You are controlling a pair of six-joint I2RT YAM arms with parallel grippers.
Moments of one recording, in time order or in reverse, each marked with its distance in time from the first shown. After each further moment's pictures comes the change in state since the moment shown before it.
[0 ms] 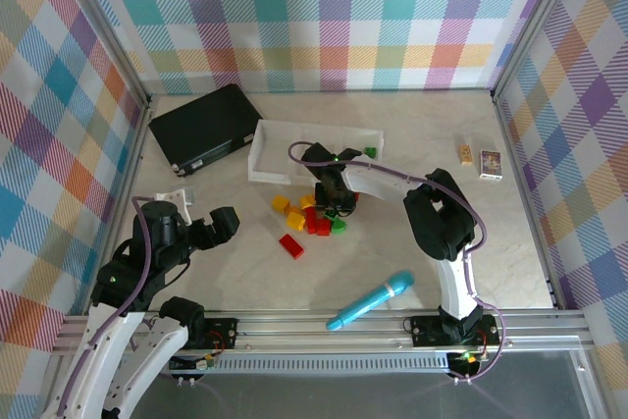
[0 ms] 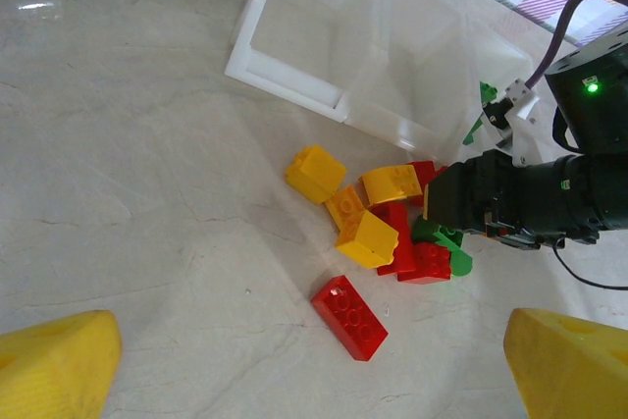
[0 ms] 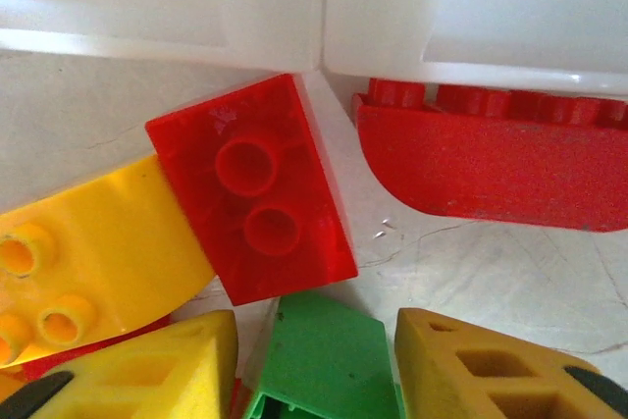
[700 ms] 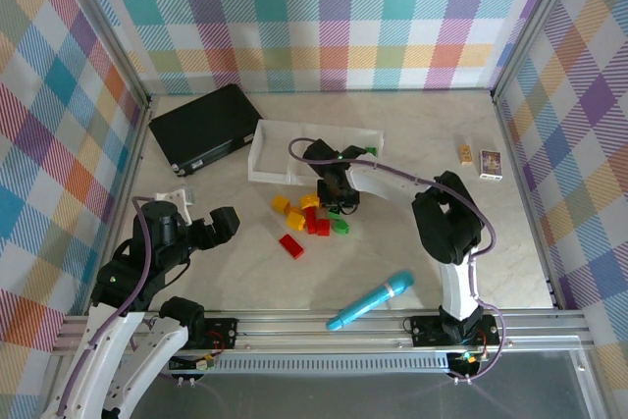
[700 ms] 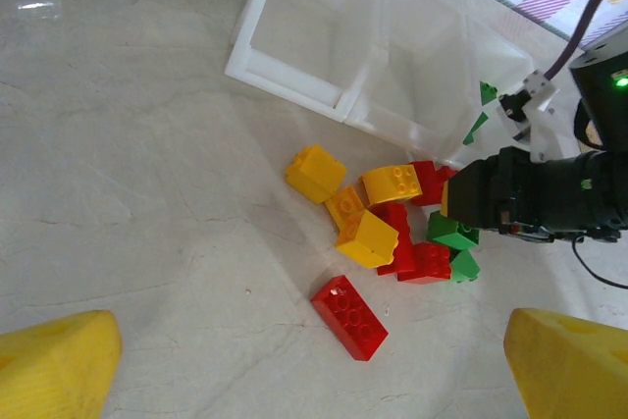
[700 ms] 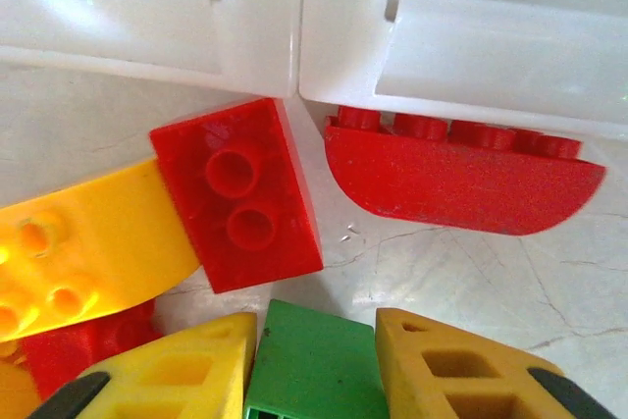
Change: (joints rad) left arm 0.000 0.000 0.000 0.000 0.000 0.000; right arm 0.000 -0.064 -0.003 -0.016 0.057 -0.064
